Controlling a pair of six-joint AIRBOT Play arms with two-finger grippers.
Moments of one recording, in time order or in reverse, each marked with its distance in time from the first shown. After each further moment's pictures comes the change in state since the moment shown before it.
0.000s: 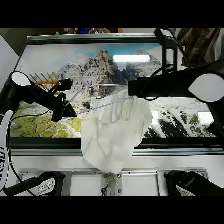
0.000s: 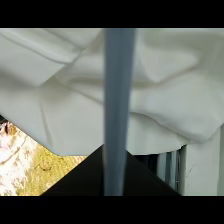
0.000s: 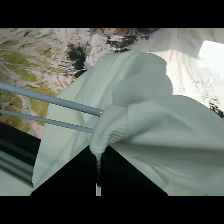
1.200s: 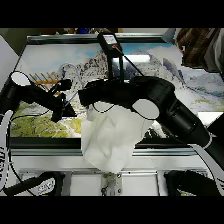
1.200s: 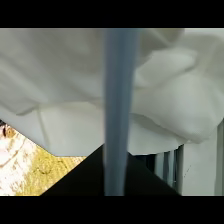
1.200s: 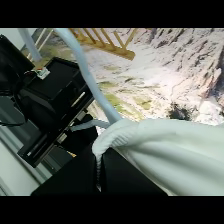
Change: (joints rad) left arm 0.000 0.000 0.000 -0.004 -0.011 0.004; right arm 0.276 -0.146 0.000 0.021 -0.455 -0.014
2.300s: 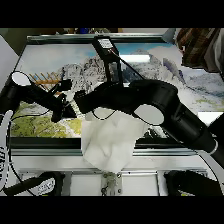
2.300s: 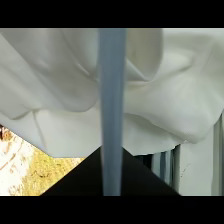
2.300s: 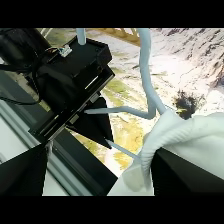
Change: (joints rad) left arm 0.000 0.000 0.000 -0.001 -0.011 0.000; right arm 0.026 0.042 0.000 0.000 0.085 -0.019
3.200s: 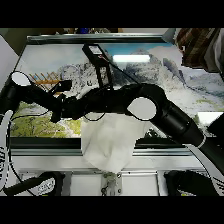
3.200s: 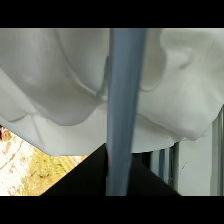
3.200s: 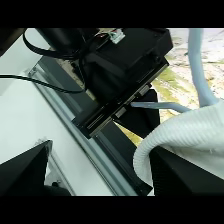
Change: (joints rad) left arm 0.000 0.000 0.000 0.003 -0.007 0.003; right arm -0.006 -0.066 0.000 0.296 -0.047 -0.178
